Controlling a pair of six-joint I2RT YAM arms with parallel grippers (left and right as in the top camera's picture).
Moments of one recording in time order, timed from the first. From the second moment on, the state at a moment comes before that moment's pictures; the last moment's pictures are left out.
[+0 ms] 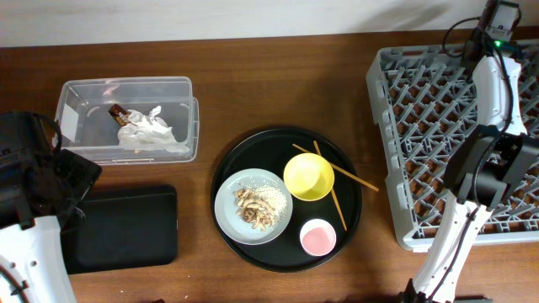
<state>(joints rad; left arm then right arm) 0.33 1.28 1.59 -1.53 -0.22 -0.74 -0.35 2.48 2.30 -0.63 0.44 -0.16</state>
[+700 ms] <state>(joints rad) 0.33 1.28 1.59 -1.53 -0.22 -0.74 -0.35 2.39 2.30 -0.84 0.31 -0.03</state>
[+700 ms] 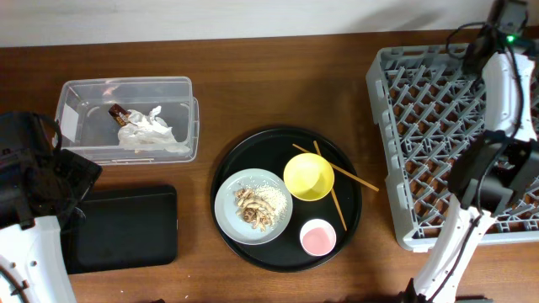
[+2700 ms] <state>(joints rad) 0.33 1.28 1.59 -1.53 -0.22 -0.74 -0.81 2.56 2.25 -0.94 -1.35 0.03</state>
